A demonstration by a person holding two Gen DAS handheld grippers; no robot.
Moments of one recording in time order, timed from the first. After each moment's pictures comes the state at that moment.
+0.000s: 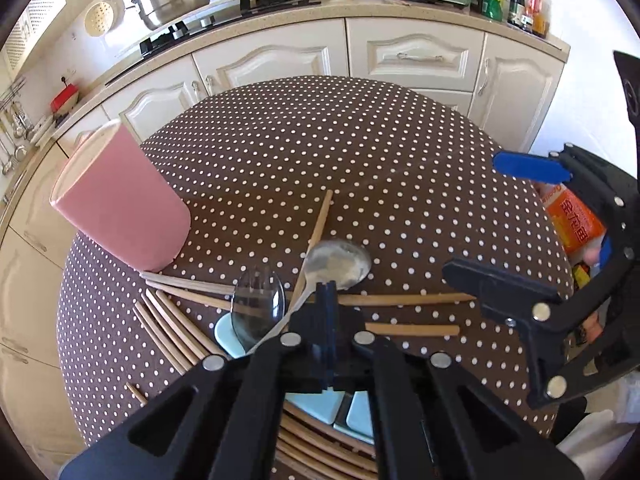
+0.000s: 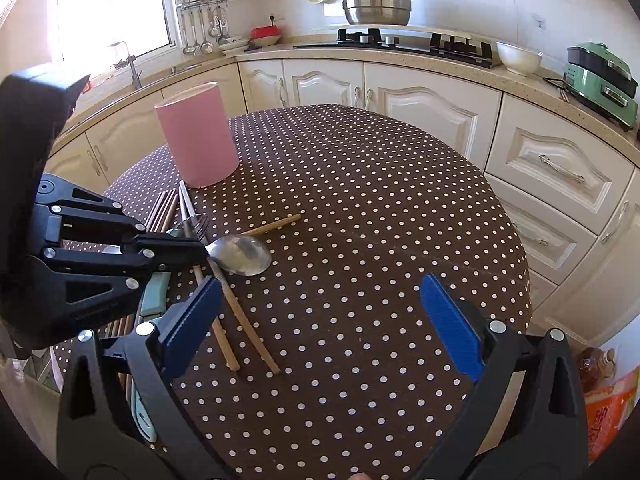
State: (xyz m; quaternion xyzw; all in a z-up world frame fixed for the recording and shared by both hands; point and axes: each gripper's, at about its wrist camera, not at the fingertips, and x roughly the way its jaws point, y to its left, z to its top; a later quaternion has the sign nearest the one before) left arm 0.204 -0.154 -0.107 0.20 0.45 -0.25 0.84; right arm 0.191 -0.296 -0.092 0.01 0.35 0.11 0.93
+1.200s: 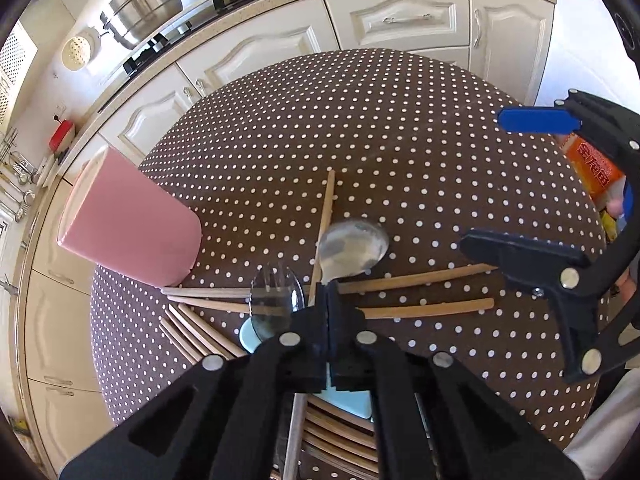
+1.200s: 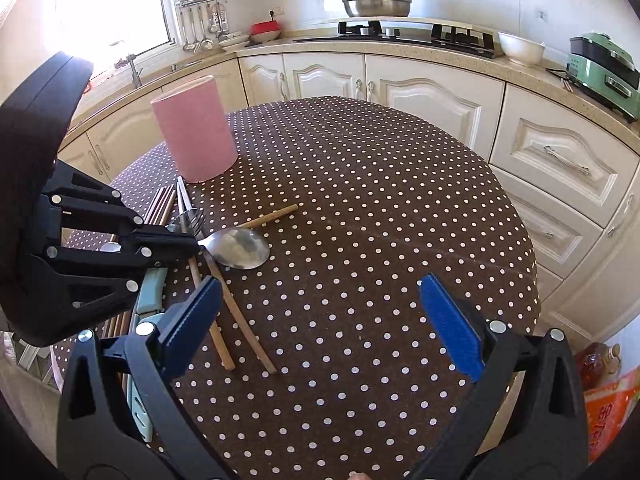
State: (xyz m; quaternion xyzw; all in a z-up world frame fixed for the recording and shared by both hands) left arm 0.218 -0.166 -0.113 0.30 0.45 -0.23 0.81; right arm 0.196 -0.300 -0.100 0.02 0.36 0.11 0.93
